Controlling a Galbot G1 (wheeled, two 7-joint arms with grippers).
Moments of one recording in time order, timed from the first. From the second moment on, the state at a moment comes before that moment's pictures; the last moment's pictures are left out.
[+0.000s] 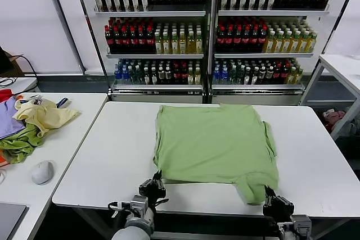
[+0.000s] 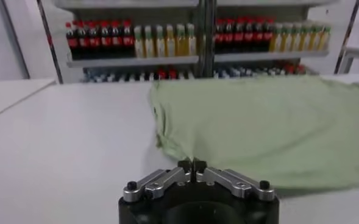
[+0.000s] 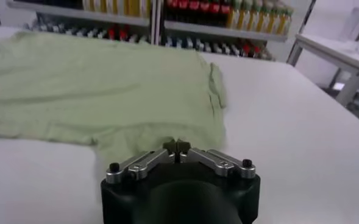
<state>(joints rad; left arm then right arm) 1.35 -1.32 -0.13 -2.05 -0.23 0.44 -0.35 -1.66 1.26 0.64 2.24 0.25 -0.43 0.09</state>
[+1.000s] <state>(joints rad) 1.04 -1.23 -0.07 -1.86 -0.32 0.44 -0.34 -1.17 1.16 0.55 1.88 0.24 -0.38 0.08</state>
